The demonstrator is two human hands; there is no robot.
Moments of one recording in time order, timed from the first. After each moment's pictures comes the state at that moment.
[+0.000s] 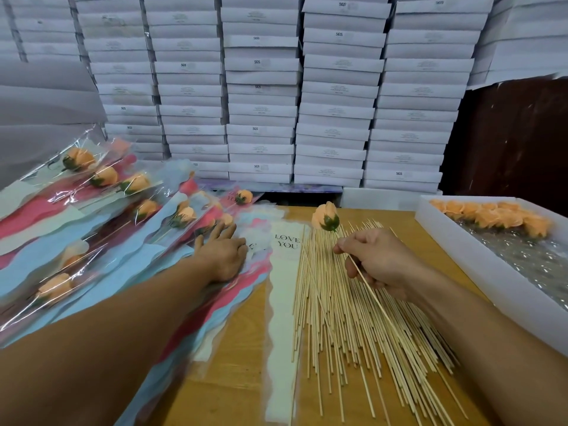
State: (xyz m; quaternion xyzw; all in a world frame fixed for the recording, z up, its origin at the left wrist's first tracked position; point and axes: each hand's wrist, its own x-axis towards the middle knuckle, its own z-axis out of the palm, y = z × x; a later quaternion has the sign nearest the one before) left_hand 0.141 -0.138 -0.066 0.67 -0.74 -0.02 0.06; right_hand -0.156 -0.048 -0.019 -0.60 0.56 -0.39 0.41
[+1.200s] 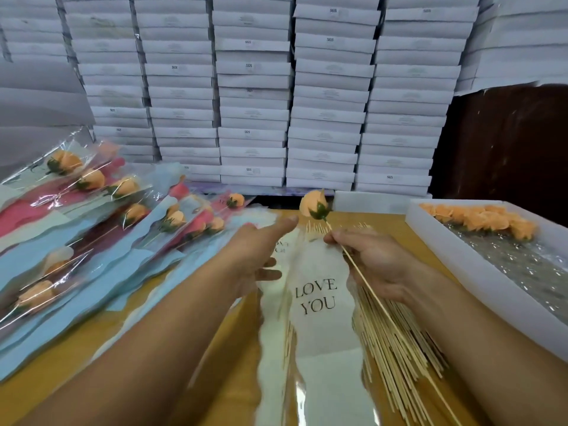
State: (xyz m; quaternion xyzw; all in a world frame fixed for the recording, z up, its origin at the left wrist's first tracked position) left_hand 0.041 -0.037 0.011 0.58 -0.46 -0.51 0.44; right_hand -0.157 -0.050 -0.013 -0.52 0.40 -0.46 0.60
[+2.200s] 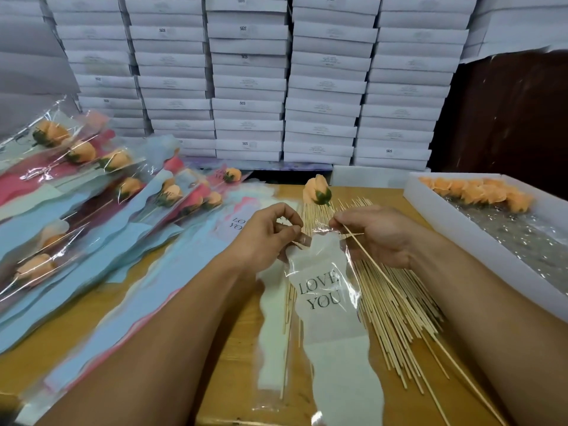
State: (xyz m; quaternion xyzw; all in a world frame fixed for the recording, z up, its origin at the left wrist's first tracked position) left_hand 0.046 -0.057 -0.042 0.42 -0.67 -0.43 0.43; right_hand -0.172 -0.055 -0.014 -0.54 0.51 -0.39 0.54
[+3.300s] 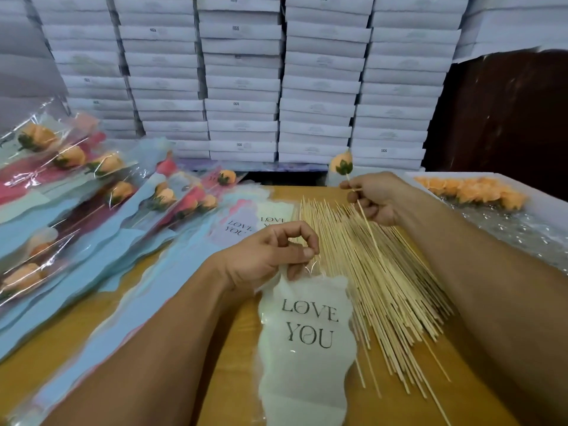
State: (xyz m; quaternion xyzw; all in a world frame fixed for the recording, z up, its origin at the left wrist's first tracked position) left_hand 0.052 -0.051 -0.041 0.21 -0.69 -0.61 0.32; right_hand -0.179 -0.124 0.015 -0.44 0.60 -0.46 0.49
